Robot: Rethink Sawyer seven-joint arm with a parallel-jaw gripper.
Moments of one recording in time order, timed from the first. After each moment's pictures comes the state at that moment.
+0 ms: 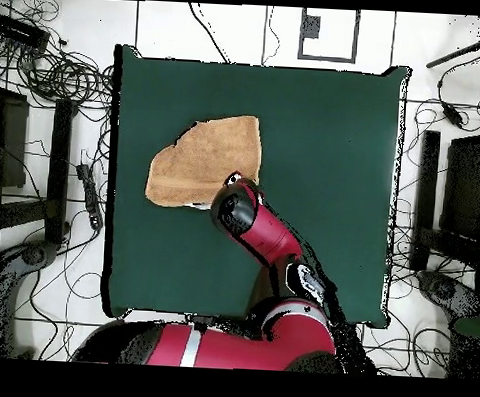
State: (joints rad) arm -0.09 -0.40 -0.07 1.81 0.53 -0.03 1.74
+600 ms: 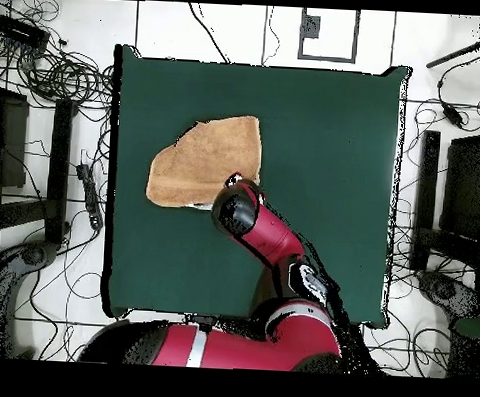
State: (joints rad) arm -0.11 -0.40 -0.07 1.81 0.48 -0.03 1.74
